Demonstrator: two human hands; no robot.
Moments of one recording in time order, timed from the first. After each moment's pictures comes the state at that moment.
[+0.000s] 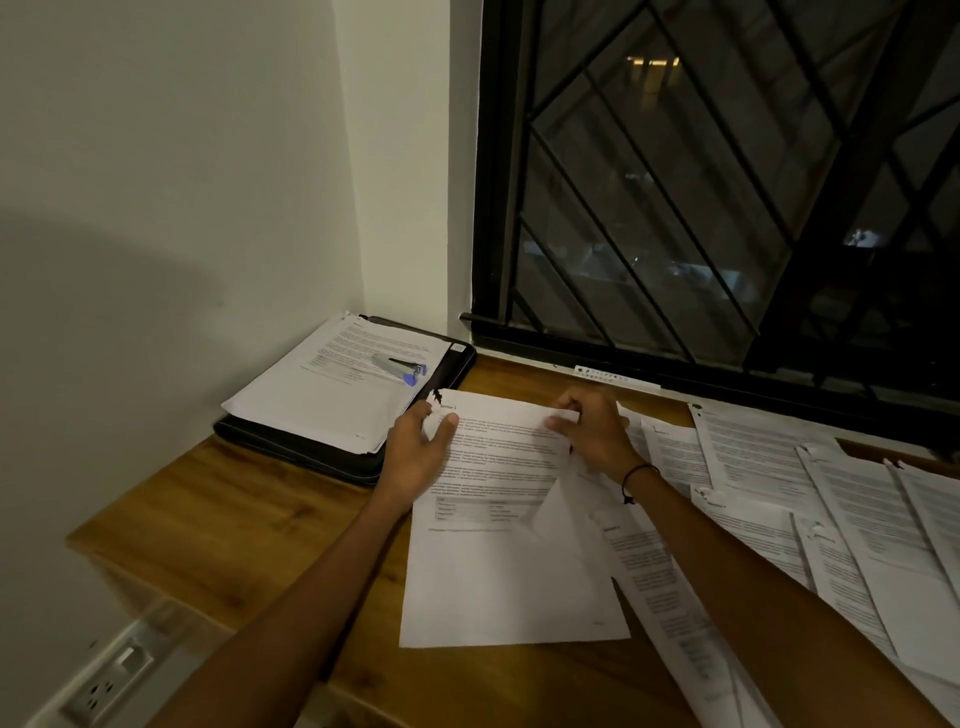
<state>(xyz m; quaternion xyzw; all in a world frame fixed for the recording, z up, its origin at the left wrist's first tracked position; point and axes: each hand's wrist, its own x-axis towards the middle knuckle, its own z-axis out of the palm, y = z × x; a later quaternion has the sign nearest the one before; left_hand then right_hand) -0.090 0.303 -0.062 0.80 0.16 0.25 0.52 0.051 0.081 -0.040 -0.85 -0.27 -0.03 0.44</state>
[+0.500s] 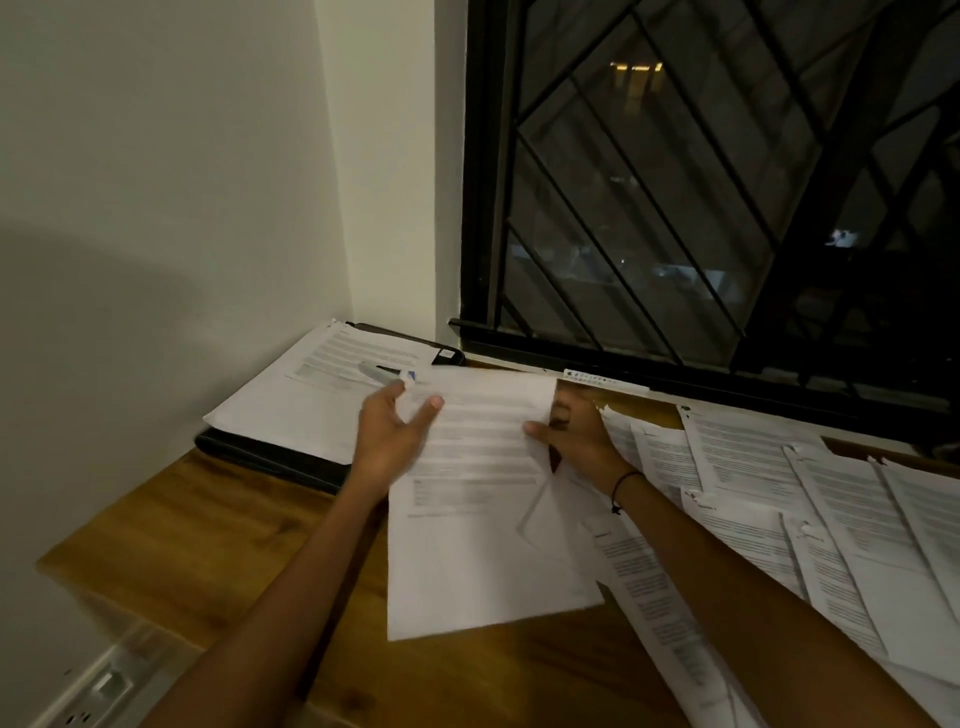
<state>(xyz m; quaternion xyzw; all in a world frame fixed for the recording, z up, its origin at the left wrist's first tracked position) -0.097 0.315 -0.022 0.72 0.12 0.27 0.63 0.049 0.085 -0.045 -0.80 -0.26 0.03 0.55</state>
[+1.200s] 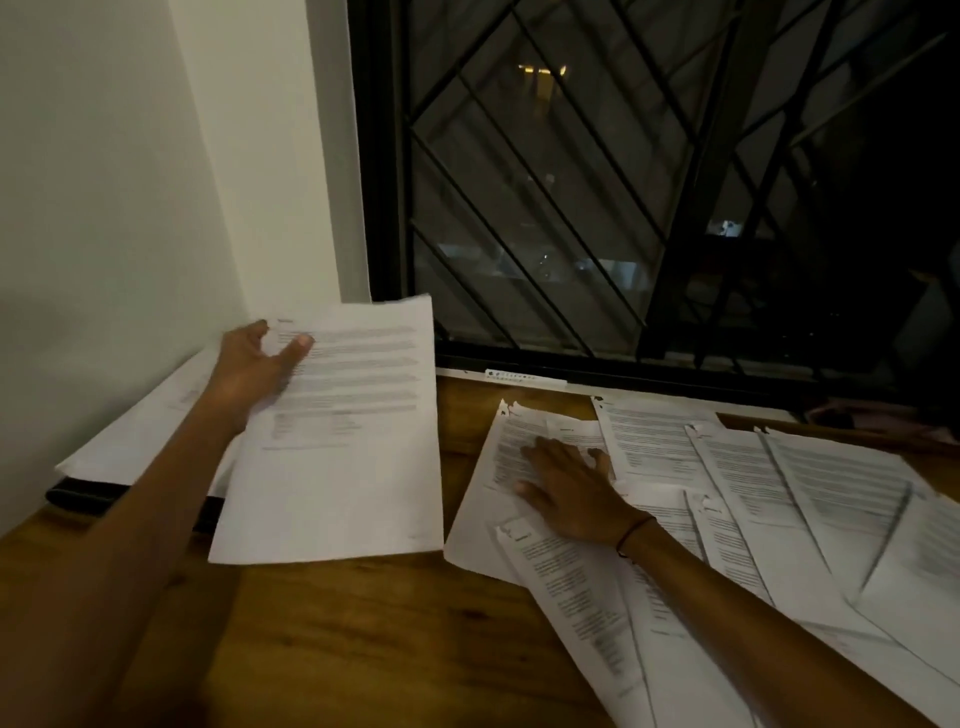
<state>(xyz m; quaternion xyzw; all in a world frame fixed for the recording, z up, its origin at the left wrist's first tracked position) -0.044 0.382 0.047 0.76 0.11 0.28 0.58 0.015 -0.024 -0.060 -0.95 -0.29 0.01 0.10</state>
